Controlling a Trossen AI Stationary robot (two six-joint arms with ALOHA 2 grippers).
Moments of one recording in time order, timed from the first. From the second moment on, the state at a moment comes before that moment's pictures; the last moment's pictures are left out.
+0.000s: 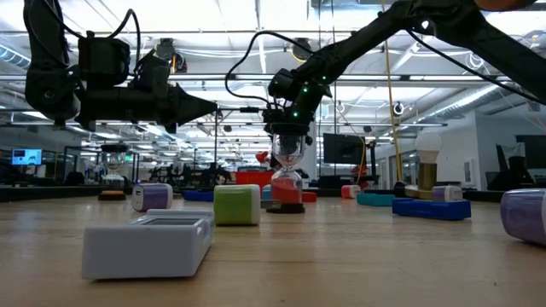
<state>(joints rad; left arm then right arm) 0.46 1.56 0.19 1.46 0.24 -0.08 -0.61 2.21 1.87 -0.63 -0.05 -0.14</state>
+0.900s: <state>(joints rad) 0.46 1.56 0.19 1.46 0.24 -0.08 -0.62 2.21 1.87 -0.66 0.00 -0.13</state>
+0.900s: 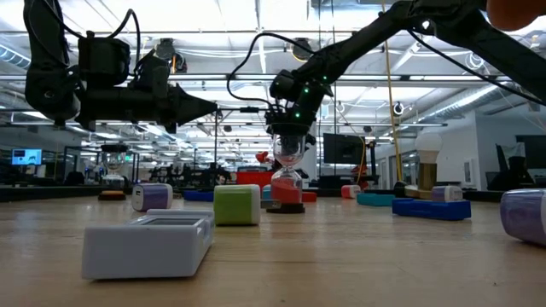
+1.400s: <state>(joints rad) 0.46 1.56 0.19 1.46 0.24 -0.08 -0.62 2.14 1.87 -0.63 0.08 -0.14</state>
